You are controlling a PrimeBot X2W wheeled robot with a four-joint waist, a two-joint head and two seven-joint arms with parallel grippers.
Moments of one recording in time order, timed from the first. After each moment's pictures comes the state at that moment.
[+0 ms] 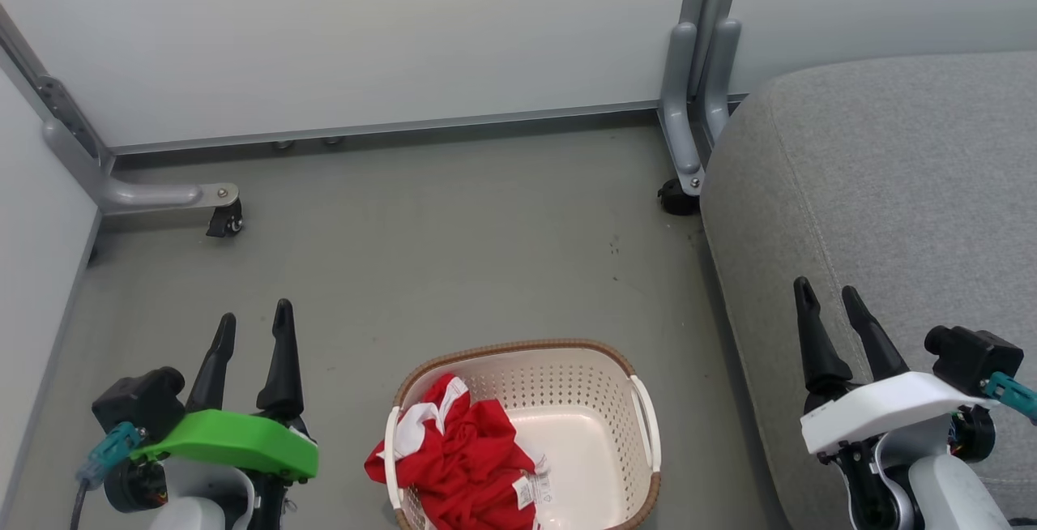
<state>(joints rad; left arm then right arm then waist) -0.11 0.11 -0.07 0.25 -0.54 -0.09 -0.13 -0.08 -0.12 0.04 0.20 0.56 0.13 -0.13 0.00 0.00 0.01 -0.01</state>
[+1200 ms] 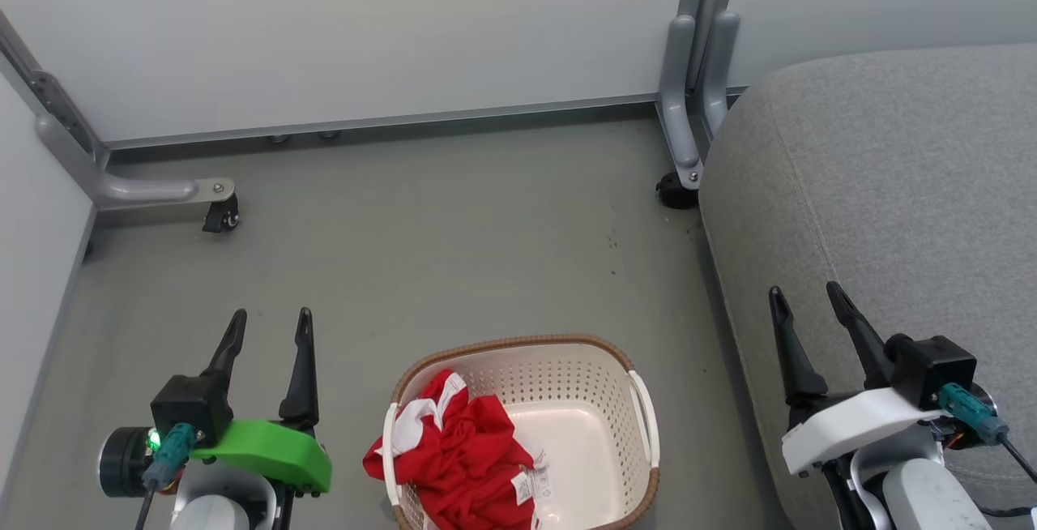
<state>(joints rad) -0.13 0.12 -0.10 0.31 -0.23 -0.07 -0.22 -0.08 -0.13 0.08 0.23 0.26 0.13 -0.22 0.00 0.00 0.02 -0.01</state>
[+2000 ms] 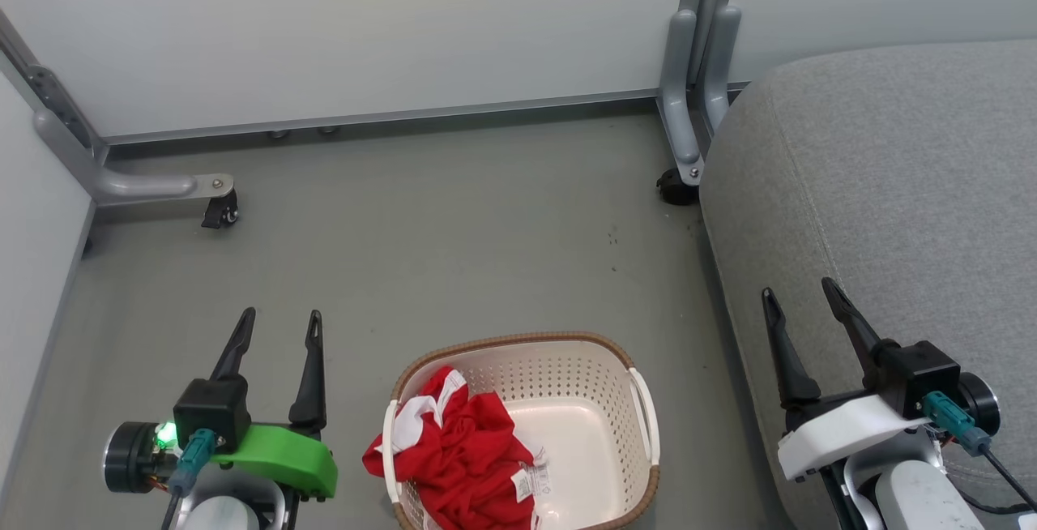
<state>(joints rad) -0.13 0.09 -0.07 0.34 -0.10 -0.09 -0.26 -0.08 -0.13 0.08 0.22 0.15 0.13 -0.26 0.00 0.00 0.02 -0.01</state>
